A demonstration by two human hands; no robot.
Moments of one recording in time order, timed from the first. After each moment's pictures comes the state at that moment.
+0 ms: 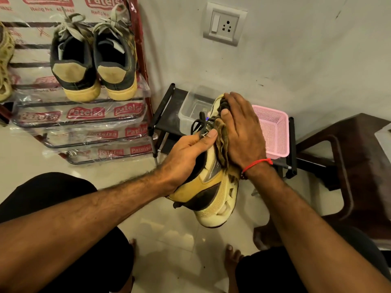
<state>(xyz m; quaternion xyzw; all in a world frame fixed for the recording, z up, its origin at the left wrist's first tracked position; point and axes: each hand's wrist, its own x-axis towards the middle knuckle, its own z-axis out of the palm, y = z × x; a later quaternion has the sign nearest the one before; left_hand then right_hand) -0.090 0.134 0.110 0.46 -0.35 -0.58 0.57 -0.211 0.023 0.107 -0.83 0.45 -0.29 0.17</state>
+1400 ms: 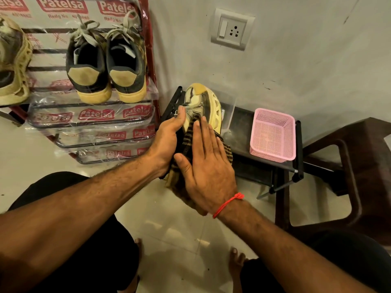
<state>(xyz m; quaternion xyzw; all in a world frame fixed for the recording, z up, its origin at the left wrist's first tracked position) -0.042 0.120 0.118 0.50 -0.25 -0.55 0.62 -0.172 0.122 0.090 -0.89 0.41 -0.19 0.09</state>
